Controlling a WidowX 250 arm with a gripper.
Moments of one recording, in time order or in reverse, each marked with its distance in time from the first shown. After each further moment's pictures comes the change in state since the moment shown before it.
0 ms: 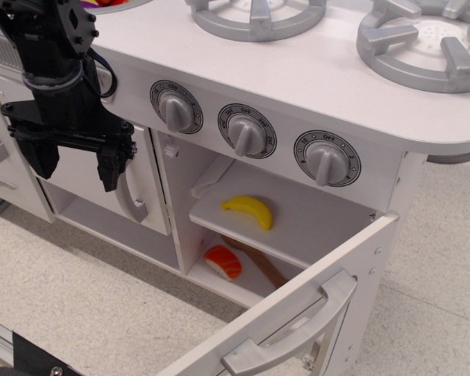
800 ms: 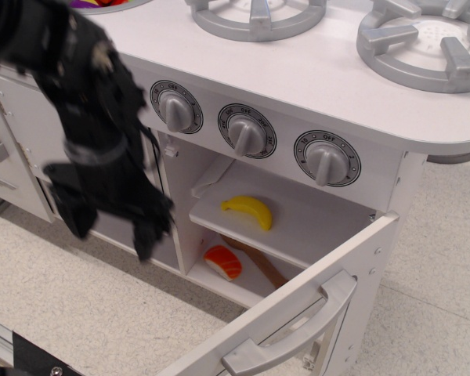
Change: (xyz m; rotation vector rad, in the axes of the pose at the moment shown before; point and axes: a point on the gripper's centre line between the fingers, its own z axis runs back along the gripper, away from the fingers) arm -0.055 -0.057 -0.013 -0.049 0.026 -0.192
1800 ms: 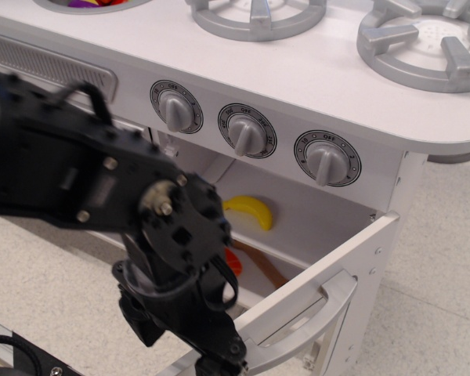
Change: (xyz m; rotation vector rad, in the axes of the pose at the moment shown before) arm -0.062 -0.086 0.007 -0.125 -0.006 -0.288
